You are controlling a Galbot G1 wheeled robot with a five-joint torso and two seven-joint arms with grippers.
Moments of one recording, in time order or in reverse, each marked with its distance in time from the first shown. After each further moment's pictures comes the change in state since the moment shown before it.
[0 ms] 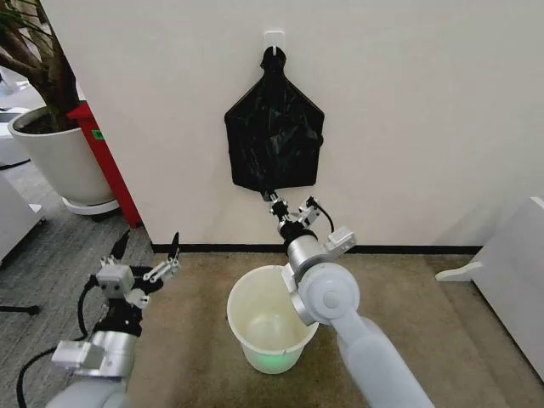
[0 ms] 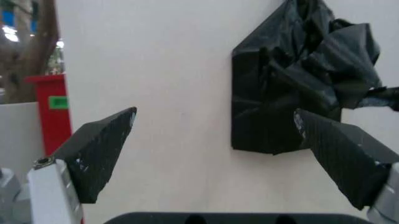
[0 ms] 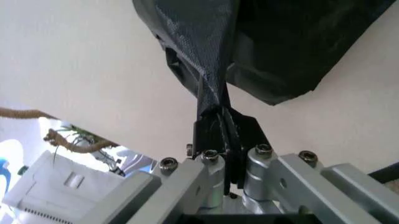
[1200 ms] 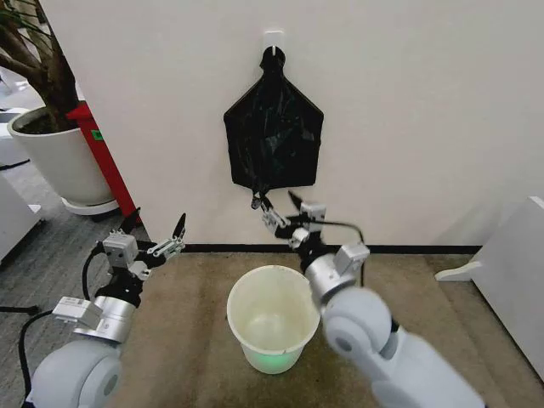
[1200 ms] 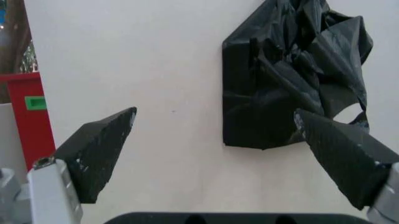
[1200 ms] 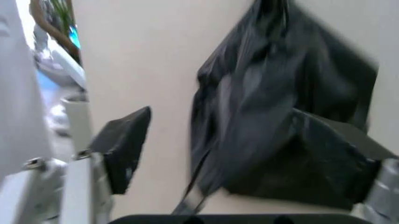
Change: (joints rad) left arm -0.072 0.116 -0.005 0.028 -0.089 0.071 -0.015; right arm 0.145 -0.308 -0.099 0.085 -0.712 -0.293 -0.154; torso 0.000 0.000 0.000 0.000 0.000
